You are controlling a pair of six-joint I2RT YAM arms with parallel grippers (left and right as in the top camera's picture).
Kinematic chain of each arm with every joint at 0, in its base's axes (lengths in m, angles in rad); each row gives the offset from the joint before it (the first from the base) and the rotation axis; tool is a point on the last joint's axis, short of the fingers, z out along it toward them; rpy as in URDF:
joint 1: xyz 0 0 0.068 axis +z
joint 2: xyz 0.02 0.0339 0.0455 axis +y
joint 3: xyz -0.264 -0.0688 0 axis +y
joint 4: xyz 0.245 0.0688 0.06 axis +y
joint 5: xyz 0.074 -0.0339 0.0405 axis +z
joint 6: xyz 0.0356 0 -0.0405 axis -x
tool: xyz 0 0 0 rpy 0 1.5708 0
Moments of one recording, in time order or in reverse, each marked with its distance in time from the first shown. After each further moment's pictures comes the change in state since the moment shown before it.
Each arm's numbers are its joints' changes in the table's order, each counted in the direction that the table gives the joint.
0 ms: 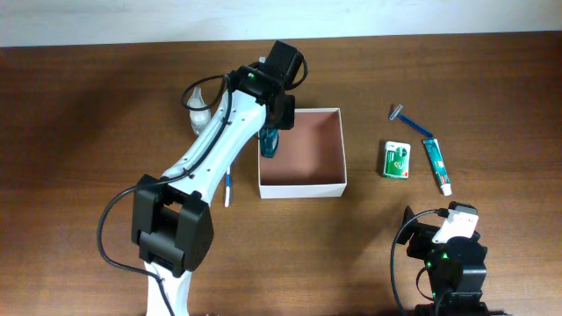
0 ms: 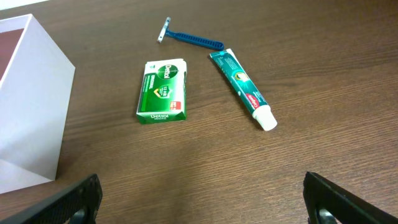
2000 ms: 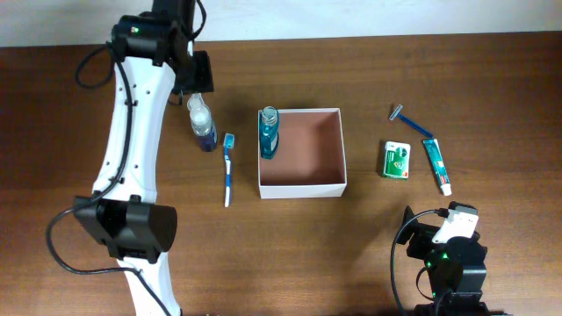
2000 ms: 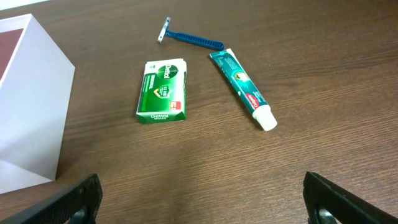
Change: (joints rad) left arm 0.330 0.001 -0.401 0.390 -0.026 -0.137; right arm 0.000 0.000 0.000 0.000 0.000 0.000
